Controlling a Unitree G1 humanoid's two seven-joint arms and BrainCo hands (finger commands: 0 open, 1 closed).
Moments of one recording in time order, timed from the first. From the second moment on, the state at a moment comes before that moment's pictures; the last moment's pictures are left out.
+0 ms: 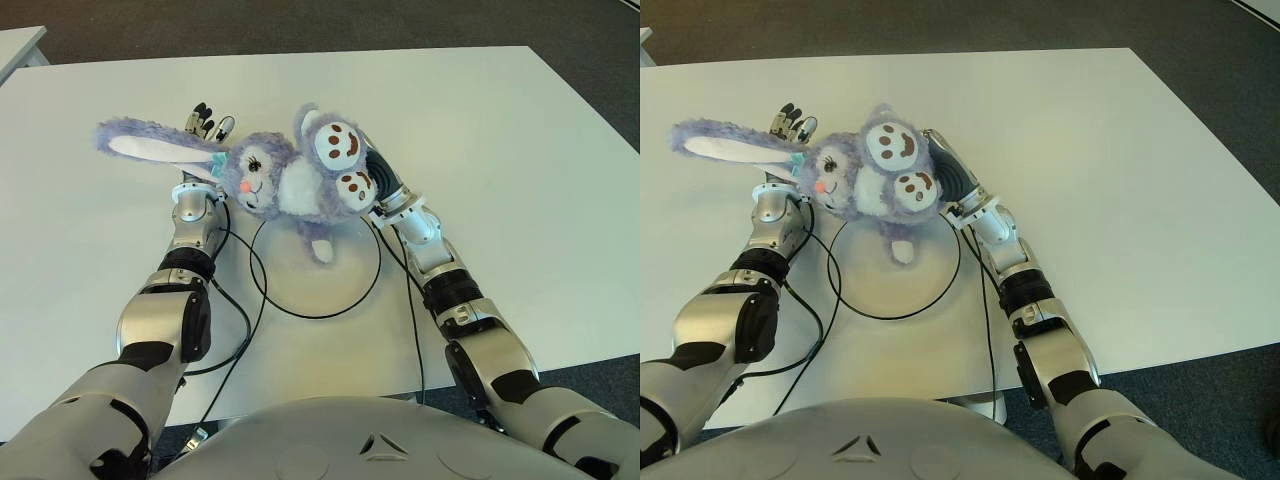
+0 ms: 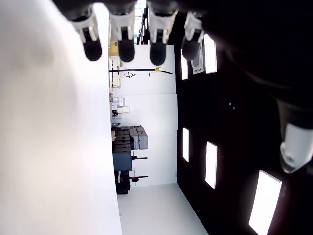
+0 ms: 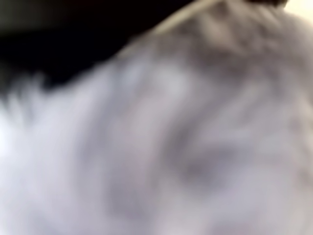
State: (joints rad) left arm -0.64 0.18 0.22 1.11 -0.09 -0.51 0.05; right arm -0.52 -0.15 0.22 0.55 -0.24 -0.83 0.16
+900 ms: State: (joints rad) left arm -0.64 0.18 0.22 1.11 -0.09 -0.51 0.05; right arm -0.53 -0.15 0.22 0.61 -0.29 -0.91 0.07
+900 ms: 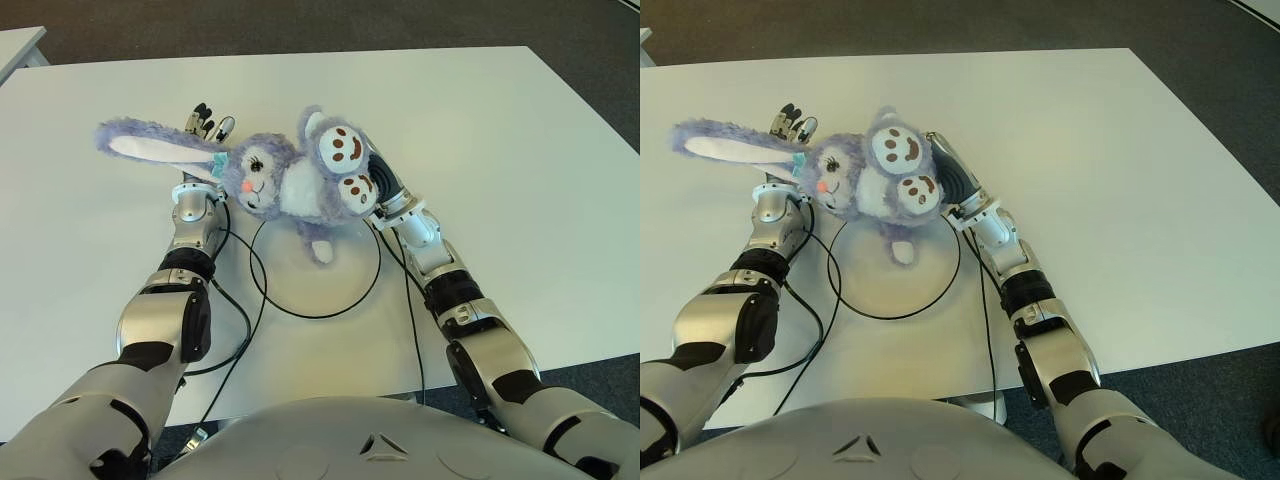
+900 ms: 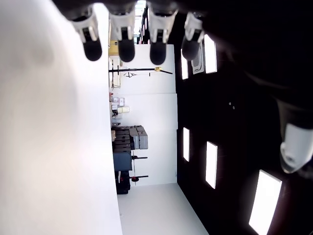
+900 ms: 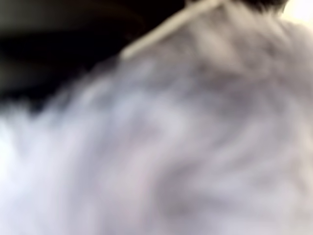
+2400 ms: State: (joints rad) left arm -0.64 0.18 0.22 1.11 -0.08 -0.51 0.06; right arm -0.57 -0.15 0.22 0.69 -0.32 -0.96 0.01
